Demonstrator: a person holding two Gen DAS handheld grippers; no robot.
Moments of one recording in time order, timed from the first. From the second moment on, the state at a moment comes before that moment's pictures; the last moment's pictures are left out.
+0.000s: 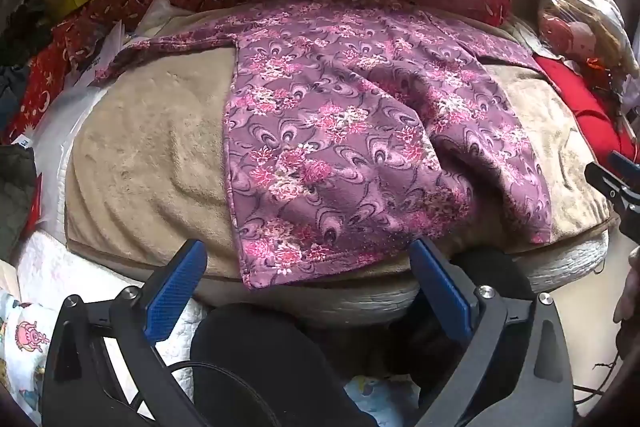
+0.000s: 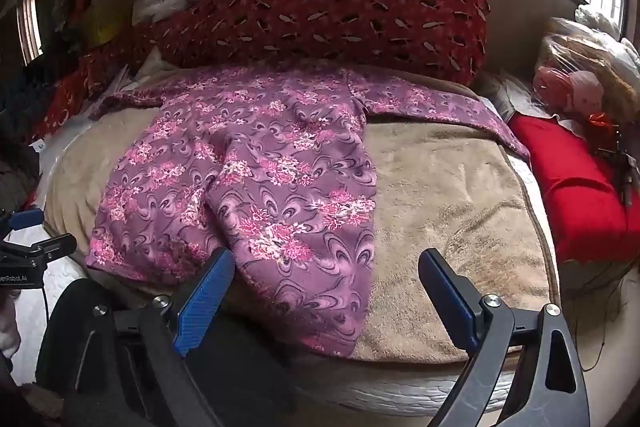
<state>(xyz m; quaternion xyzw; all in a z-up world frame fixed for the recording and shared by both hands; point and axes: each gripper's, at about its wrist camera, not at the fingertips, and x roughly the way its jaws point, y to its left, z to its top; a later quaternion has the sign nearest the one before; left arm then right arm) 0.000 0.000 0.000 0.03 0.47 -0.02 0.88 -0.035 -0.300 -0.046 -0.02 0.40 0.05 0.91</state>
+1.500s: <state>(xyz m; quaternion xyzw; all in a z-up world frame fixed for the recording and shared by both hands) 0.010 -0.002 -0.014 0.04 0.48 -0.01 0.88 -0.024 -0.304 -0.062 0.01 0.43 0.06 0.90</state>
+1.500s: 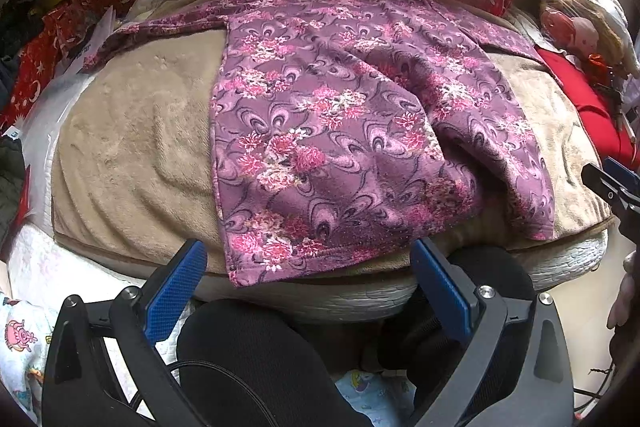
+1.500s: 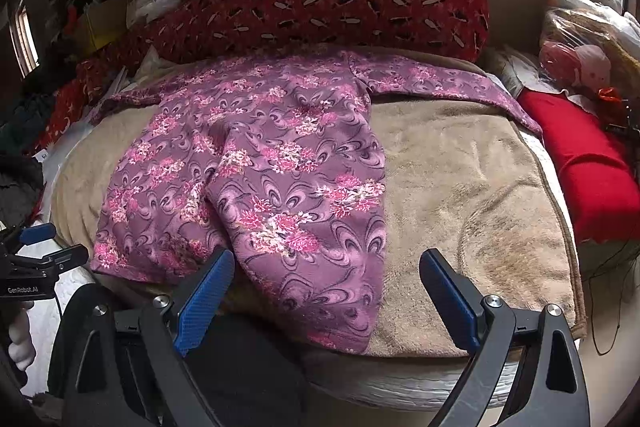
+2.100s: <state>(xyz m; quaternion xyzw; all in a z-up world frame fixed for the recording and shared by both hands) 0.039 0.047 -0.035 -0.04 0.55 0.02 0.83 -0.008 -0.324 -0.078 0.03 0.45 0.03 0.89</state>
